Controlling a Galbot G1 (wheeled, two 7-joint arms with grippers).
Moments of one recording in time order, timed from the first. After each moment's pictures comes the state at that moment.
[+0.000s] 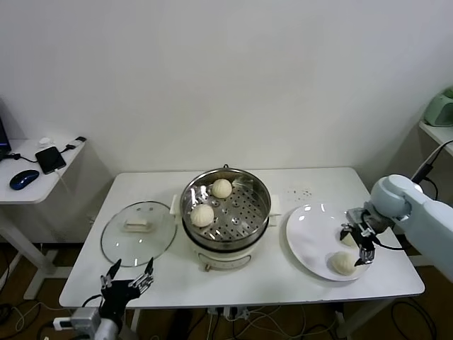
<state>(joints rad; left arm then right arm) 1.70 -1.61 -0.74 -2.19 -0.10 0.35 0.18 -0.31 0.60 -0.38 1.40 -0.37 -0.12 -1.41</state>
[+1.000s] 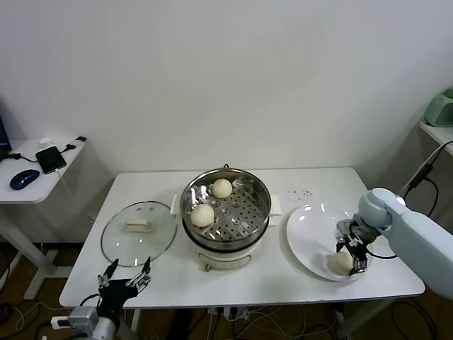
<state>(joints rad) 1.69 -1.61 -0.75 -2.18 -0.10 0.36 0.18 -0.35 0.68 -0.37 1.28 -0.45 -0.09 -1.41</state>
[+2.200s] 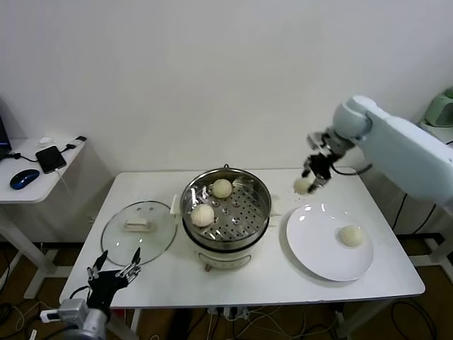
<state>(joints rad) 1.63 -1.60 -0.81 -2.16 -0.12 0.35 0.17 0.47 0.96 -0.91 1.11 0.08 -0.11 -1.45</state>
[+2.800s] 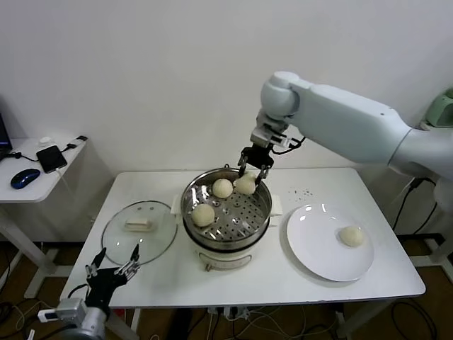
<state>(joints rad) 1.63 -1.61 -0.81 -2.19 -0.13 0.34 0.16 0.61 1.18 -1.15 1.18 0.08 0.47 -1.37</state>
